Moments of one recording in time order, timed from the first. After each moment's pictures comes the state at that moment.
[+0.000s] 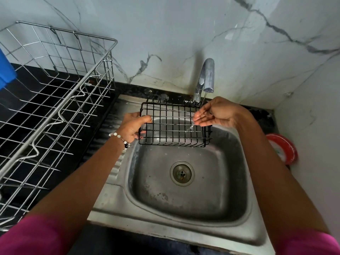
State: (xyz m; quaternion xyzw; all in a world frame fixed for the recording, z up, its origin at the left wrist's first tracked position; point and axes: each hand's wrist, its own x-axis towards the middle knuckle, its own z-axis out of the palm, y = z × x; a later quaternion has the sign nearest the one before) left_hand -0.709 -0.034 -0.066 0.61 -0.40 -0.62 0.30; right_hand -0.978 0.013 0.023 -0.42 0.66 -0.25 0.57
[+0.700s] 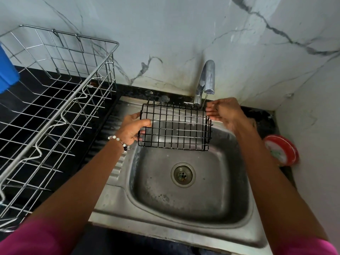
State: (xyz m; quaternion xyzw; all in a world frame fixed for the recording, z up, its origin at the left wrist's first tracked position) left_hand -0.700 -0.034 -0.070 0.58 -0.39 -0.63 0.32; right_hand -0.987 0.010 0.003 -0.33 0.72 -0.42 0.44
